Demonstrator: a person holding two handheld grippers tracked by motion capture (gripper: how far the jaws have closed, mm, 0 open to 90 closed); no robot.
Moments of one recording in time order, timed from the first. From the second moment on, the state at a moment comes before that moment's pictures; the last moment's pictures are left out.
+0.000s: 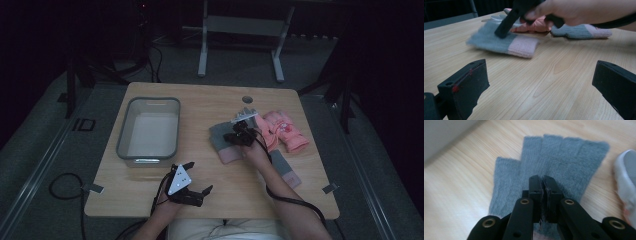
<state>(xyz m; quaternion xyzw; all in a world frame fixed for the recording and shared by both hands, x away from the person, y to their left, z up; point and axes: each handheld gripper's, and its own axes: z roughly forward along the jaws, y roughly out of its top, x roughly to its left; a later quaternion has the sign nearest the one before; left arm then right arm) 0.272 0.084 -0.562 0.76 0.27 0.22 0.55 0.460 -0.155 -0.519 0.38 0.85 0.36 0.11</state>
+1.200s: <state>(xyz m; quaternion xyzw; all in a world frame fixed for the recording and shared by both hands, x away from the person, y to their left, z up) 0.271 0.083 -0.562 0.76 0.27 0.23 0.55 0.326 -0.167 -0.521 0.53 0.75 0.38 0.15</state>
